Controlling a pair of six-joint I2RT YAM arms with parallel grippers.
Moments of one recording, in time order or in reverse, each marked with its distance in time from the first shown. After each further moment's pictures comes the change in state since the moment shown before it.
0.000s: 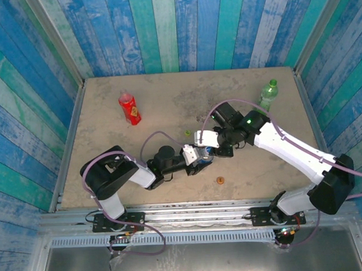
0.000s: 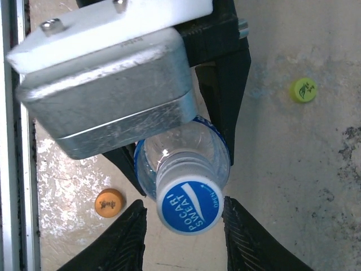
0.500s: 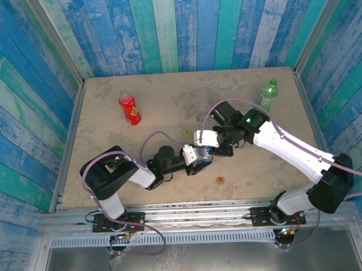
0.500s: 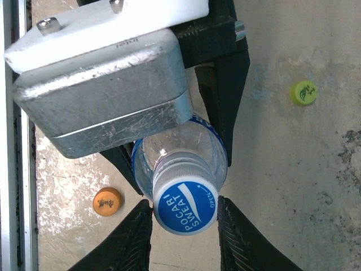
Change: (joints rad) left arm 0.000 -0.002 -0.002 0.000 0.002 0.000; right arm -0.004 0.012 0.012 -0.009 -0.011 -0.016
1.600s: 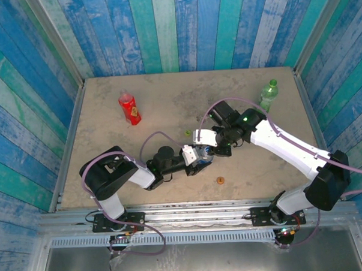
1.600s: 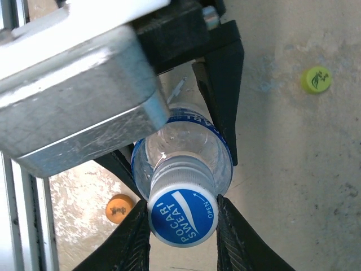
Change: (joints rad) left arm 0.000 -0.003 -0.007 0.005 -0.008 0.000; right arm -0.002 0.028 0.005 -0.002 -0.014 0.146
